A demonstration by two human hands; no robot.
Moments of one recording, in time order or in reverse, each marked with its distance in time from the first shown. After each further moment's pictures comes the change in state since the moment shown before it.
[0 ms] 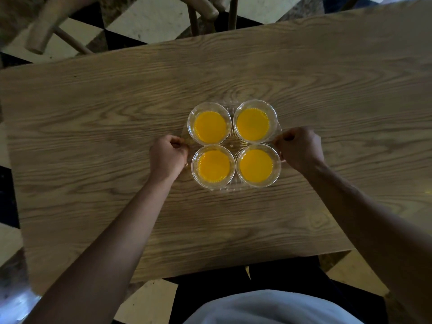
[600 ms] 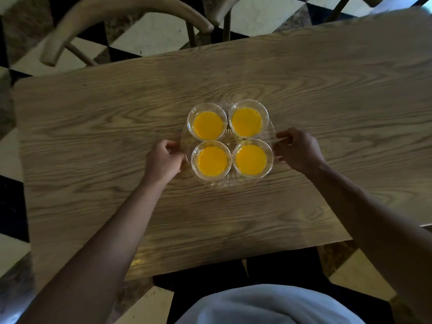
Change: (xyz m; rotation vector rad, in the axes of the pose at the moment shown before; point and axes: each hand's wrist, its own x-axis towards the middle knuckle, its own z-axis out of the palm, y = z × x) left_hand -0.018 -0.006 -0.021 -0.026 -0.086 0.001; right_hand -0.019 0.012 -0.012 0.108 -0.042 0.016
